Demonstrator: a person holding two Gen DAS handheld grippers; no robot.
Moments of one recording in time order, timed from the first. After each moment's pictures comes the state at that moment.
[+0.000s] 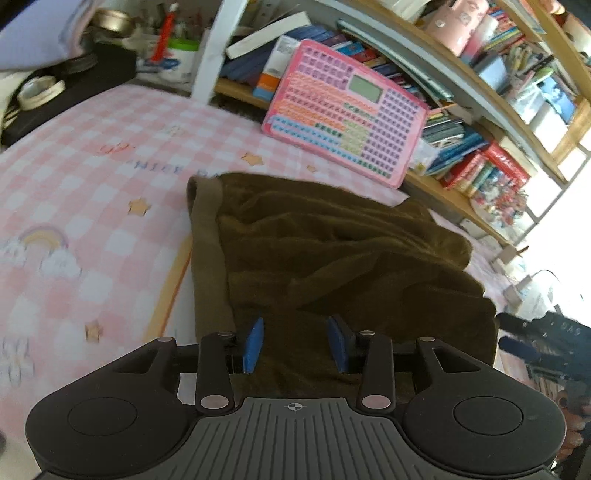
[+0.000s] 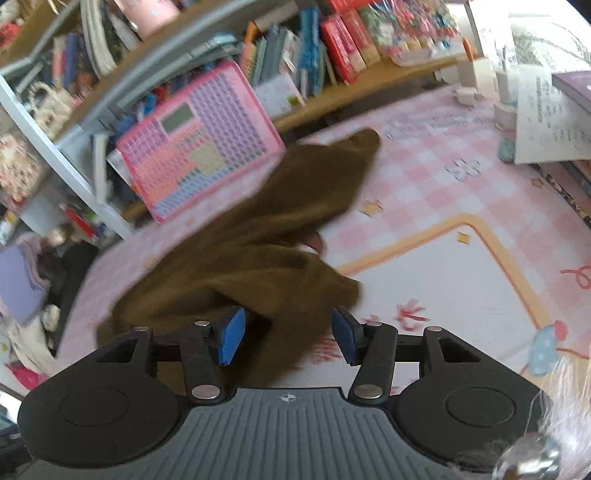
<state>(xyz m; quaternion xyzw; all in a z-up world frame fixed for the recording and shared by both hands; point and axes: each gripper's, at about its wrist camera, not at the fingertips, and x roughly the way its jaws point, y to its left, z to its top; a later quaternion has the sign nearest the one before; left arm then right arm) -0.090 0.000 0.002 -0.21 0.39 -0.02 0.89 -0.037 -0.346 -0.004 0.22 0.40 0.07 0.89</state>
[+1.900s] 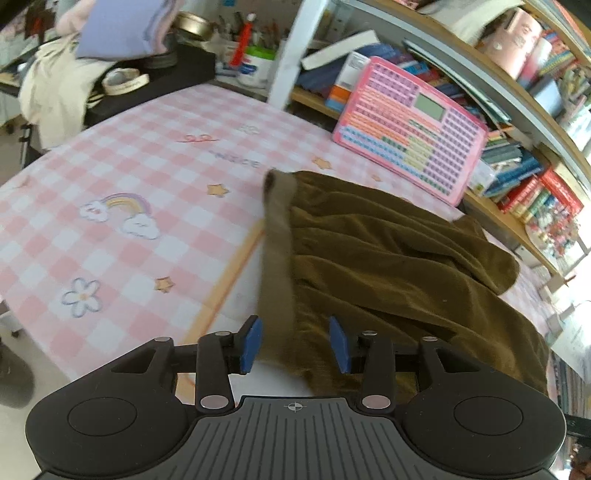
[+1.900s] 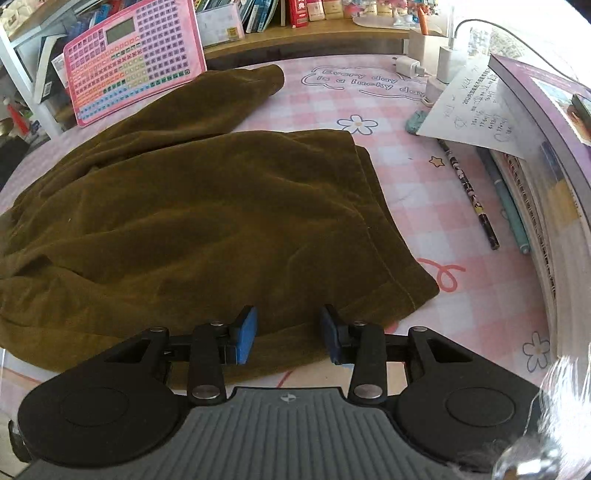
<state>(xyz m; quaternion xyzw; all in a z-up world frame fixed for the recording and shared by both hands) -0.122 0.010 0.005 -0.22 0.39 0.09 0.89 -0.059 -0.427 -0.028 0.07 0.49 0.04 0.87</state>
